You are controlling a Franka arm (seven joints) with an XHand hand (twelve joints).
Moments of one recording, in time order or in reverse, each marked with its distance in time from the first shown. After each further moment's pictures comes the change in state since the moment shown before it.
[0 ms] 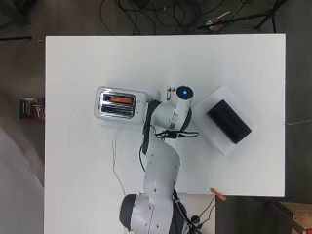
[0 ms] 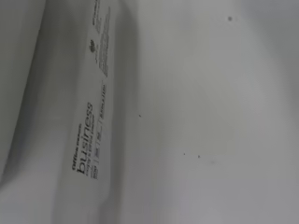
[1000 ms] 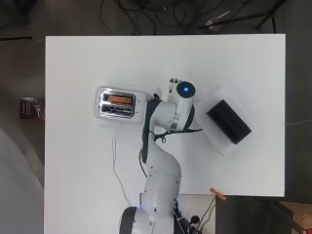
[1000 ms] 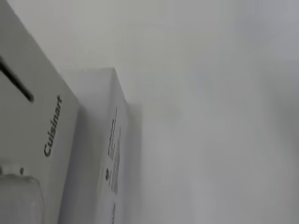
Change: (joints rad) arm 0.046 -0.110 -0.049 0.066 -0.058 -0.035 0.037
